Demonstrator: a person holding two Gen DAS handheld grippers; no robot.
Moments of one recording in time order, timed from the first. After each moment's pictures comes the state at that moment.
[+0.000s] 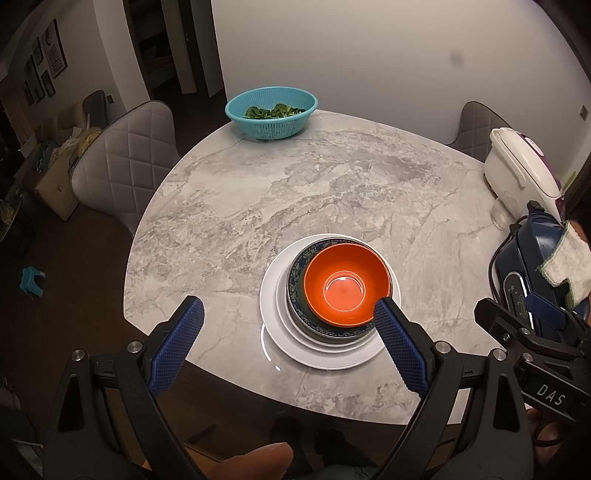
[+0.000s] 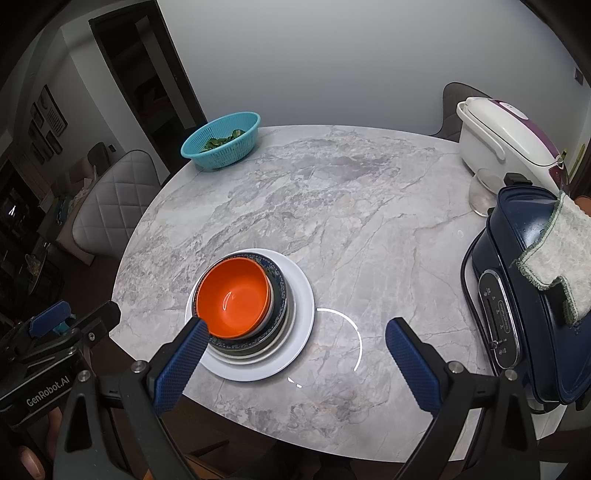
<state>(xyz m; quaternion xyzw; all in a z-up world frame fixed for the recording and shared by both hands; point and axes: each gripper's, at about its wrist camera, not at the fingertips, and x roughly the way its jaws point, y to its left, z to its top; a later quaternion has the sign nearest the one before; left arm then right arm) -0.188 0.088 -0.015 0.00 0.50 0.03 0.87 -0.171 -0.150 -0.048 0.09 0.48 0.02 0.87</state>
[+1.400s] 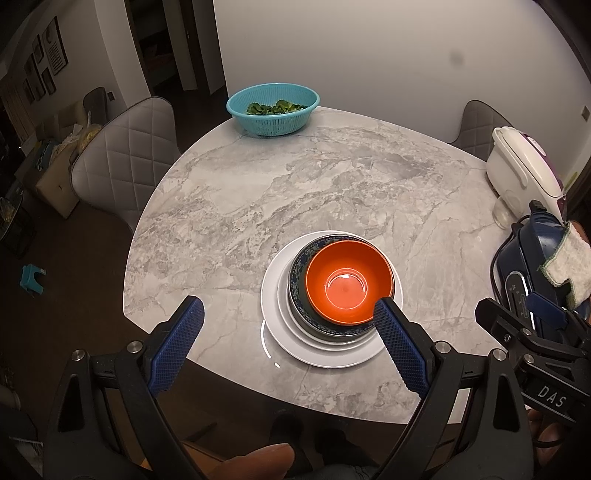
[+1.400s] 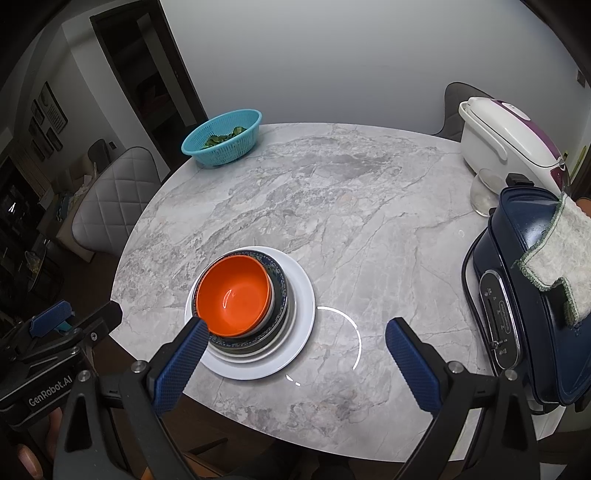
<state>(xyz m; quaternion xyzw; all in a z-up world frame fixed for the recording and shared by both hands) -0.185 0.097 -0.020 0.00 0.50 0.02 0.86 -0.172 -0.149 -0.050 0.09 0.48 0.02 0.87</state>
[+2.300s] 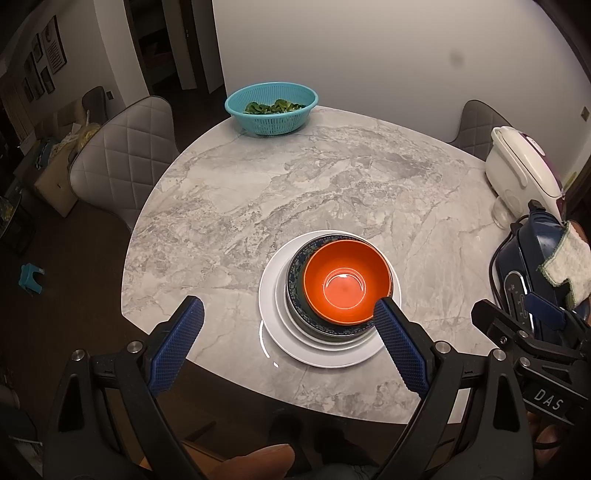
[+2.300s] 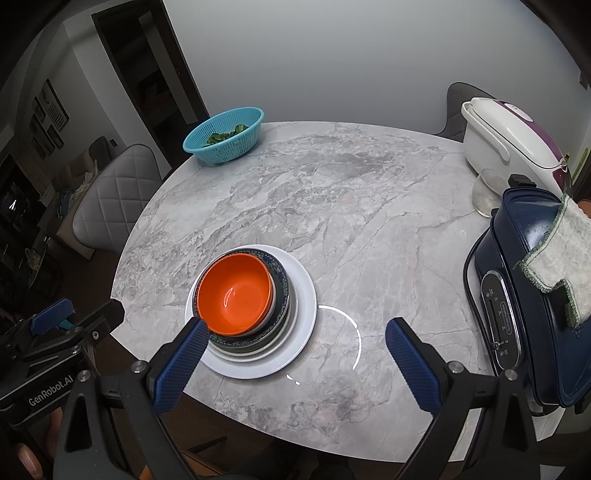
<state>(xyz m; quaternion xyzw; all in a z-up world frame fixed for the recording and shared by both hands) -0.184 0.100 -0.025 0.00 0.50 0.02 0.86 -0.172 -0.148 -0.051 0.09 0.48 0.02 0.87</state>
